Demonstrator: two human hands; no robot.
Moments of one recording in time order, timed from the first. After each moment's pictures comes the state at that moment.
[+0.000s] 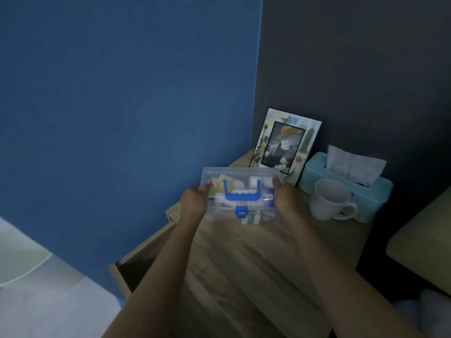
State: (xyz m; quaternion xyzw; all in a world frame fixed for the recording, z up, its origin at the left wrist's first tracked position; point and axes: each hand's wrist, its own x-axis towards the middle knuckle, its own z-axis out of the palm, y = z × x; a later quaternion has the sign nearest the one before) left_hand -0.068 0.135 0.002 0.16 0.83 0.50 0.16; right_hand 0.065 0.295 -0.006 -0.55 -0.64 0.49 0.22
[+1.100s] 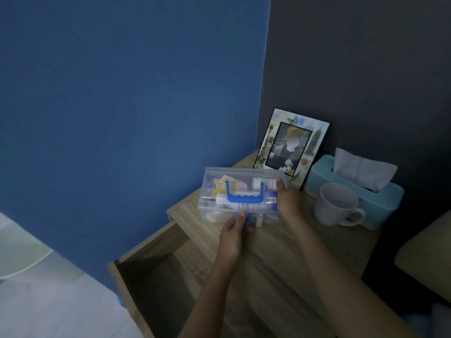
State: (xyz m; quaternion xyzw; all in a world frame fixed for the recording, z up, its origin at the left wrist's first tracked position) left_hand 0.028 0.142 -0.045 0.11 0.66 0.65 0.35; right_hand 0.062 0.302 -0.022 -0.55 -0.64 0.49 0.23
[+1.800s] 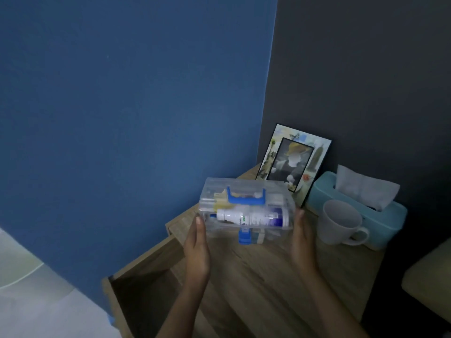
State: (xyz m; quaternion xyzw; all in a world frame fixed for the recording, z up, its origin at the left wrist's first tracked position) left_hand -0.004 0.097 -0.027 0.14 0.68 0.70 0.16; right_hand 0.115 0.254 -0.030 -0.35 -0.63 0.57 0.39
